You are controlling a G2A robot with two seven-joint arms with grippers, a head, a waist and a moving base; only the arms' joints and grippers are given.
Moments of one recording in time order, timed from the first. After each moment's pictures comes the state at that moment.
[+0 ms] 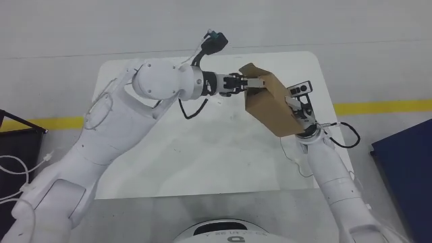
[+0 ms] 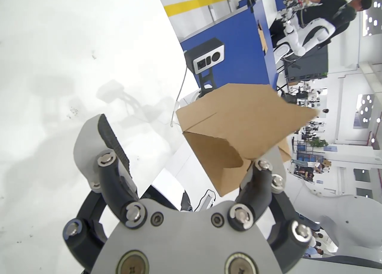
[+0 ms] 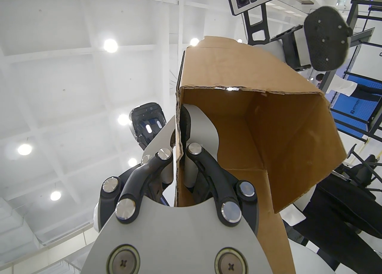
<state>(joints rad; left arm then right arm) 0.72 -1.16 -0.85 -1.73 -0.04 0.39 -0.94 -1.32 -1.27 1.36 -1.21 1.29 -0.23 1.53</state>
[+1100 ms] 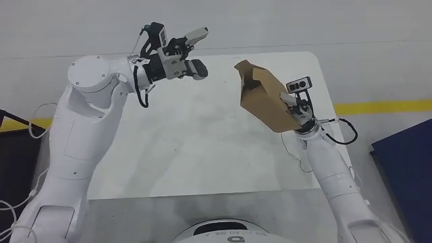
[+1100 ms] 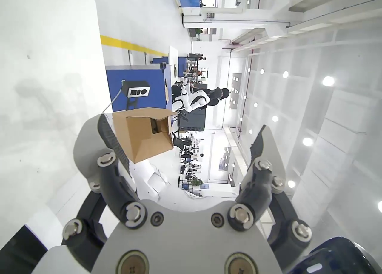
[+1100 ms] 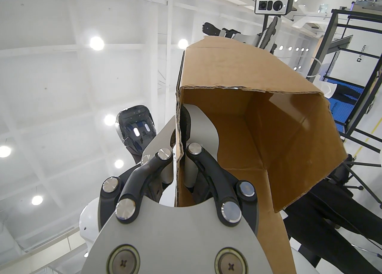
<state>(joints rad) 0.97 -1.12 -1.24 -1.77 -0.54 0.52 -0.76 -1.28 -1.28 1.37 -1.18 1.22 -0.27 1.51</state>
